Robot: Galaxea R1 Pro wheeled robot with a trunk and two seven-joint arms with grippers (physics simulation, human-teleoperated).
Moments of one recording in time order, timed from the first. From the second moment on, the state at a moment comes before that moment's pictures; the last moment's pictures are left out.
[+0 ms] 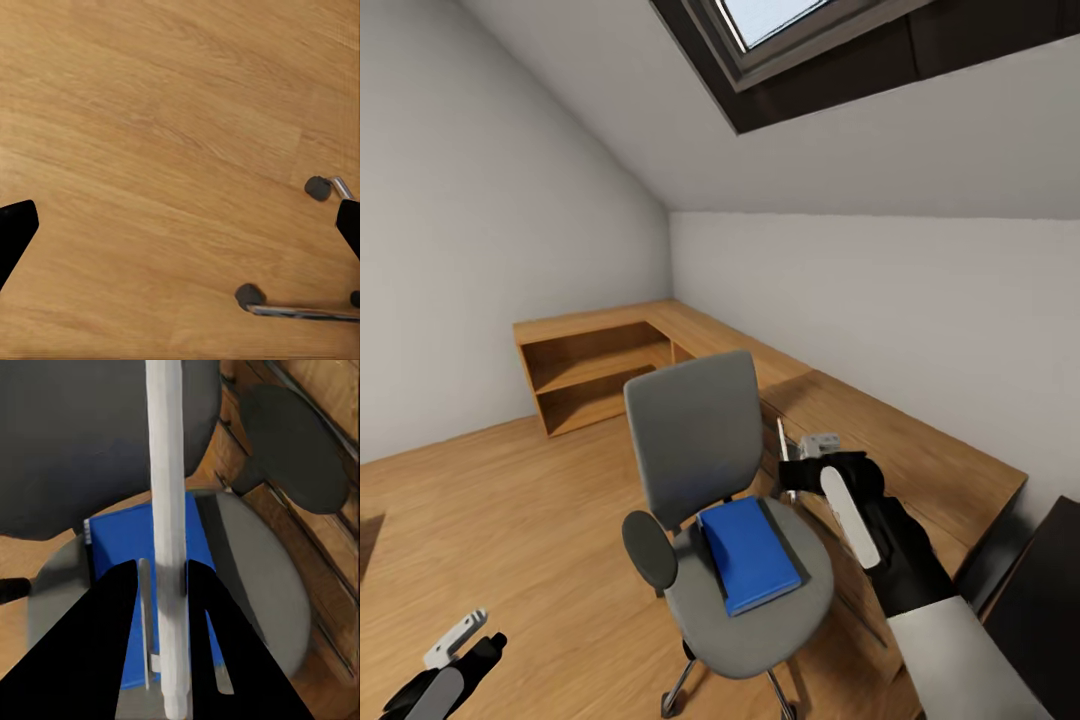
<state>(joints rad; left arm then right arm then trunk) -0.30 0.28 0.06 -0.69 0.93 0.20 0.32 -0.68 0.02 0.23 -1.32 -0.39 1.03 -0.26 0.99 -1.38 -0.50</state>
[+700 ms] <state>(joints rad) -0.30 0.26 0.00 -0.37 0.93 -0.02 0.32 -0.57 0.02 0.16 -1.55 -0.40 1.03 -0.44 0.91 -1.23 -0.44</state>
